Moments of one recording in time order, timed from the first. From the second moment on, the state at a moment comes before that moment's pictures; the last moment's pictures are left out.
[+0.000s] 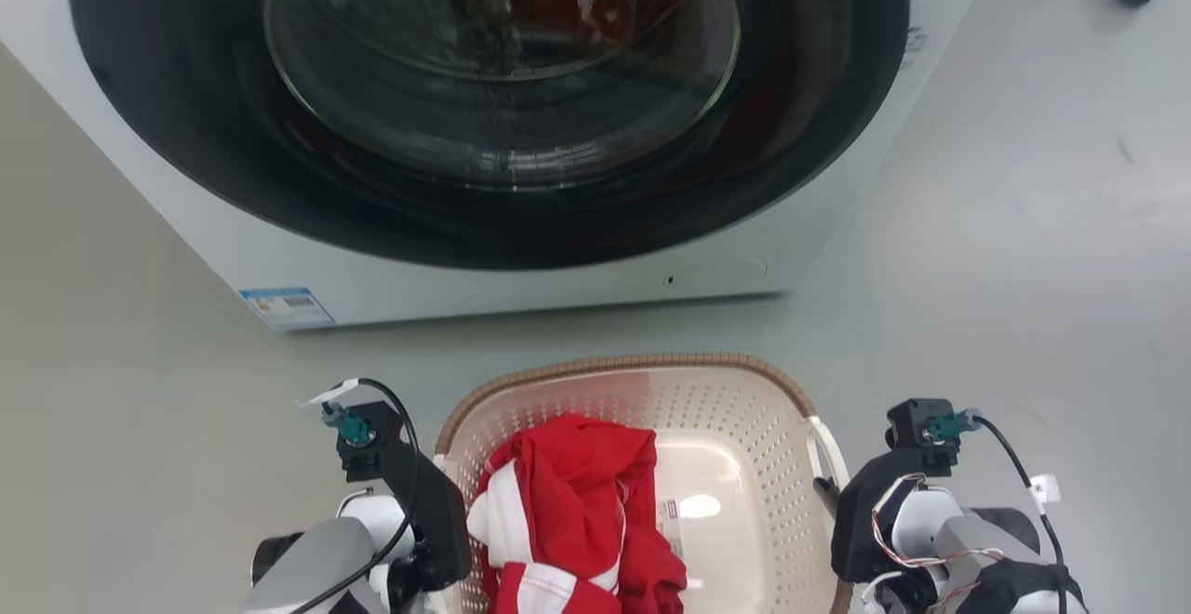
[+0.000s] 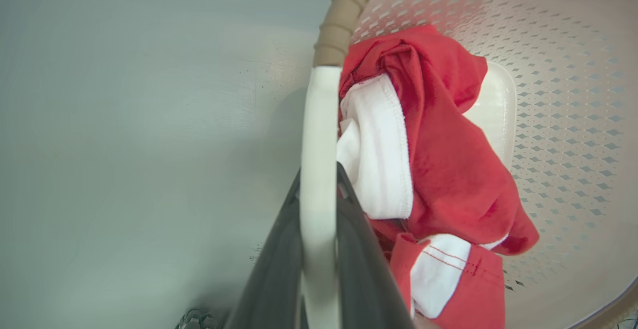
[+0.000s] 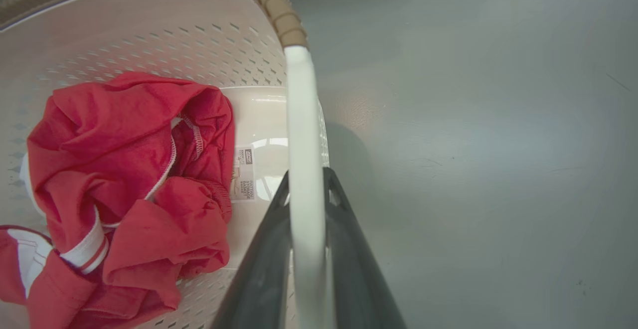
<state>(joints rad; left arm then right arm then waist) -0.66 0.02 -0.64 1.23 -0.92 -0.04 0.30 -0.65 -0.08 0.64 1.21 0.74 0.13 0.15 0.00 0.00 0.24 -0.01</state>
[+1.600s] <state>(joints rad) -0.93 0.04 -0.66 1.18 -0.85 -0.01 -0.01 -0.93 -0.13 0.72 1.17 0.65 0.13 -0.08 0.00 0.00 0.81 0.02</state>
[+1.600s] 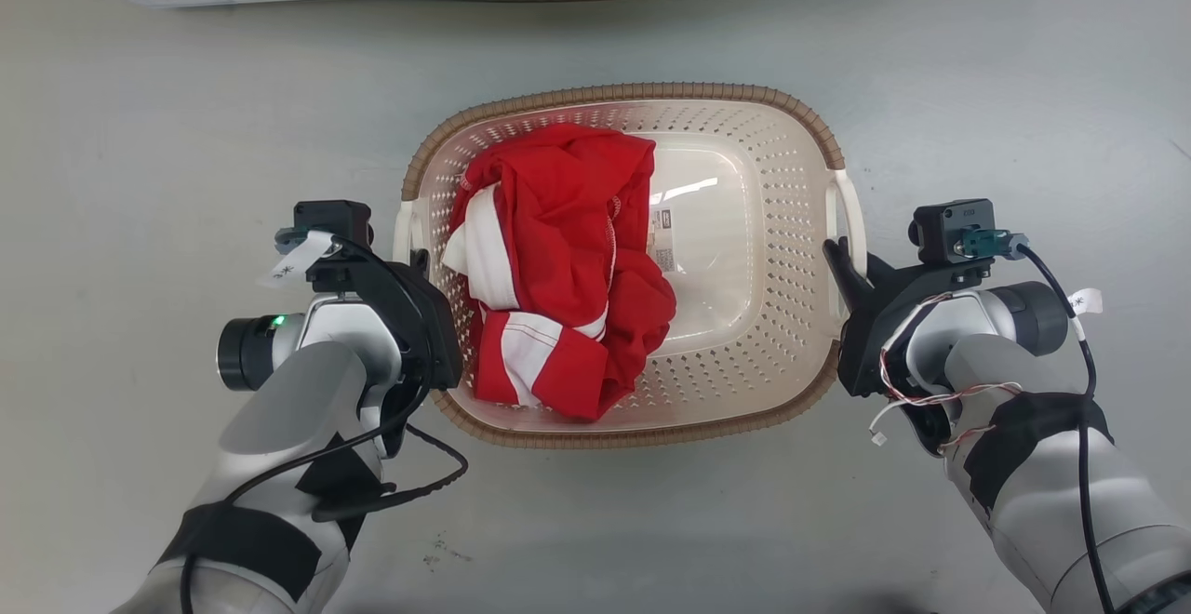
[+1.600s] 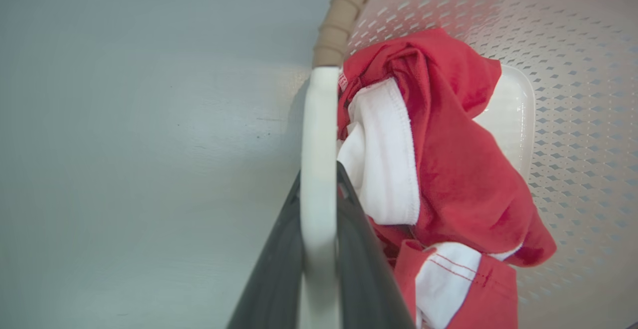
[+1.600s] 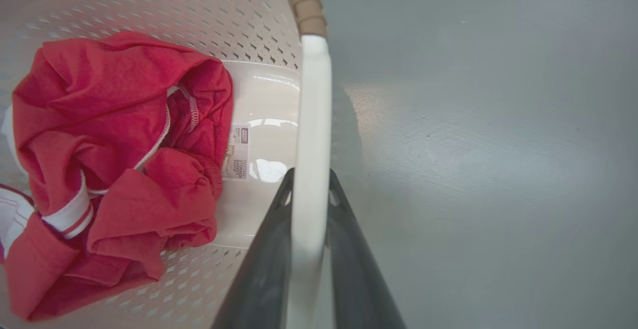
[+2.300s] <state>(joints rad) -0.94 0.03 -0.70 1.18 -0.86 -0.02 -0.06 -0.93 -0.14 0.80 1.11 0.65 0.13 -0.16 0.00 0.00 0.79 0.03</state>
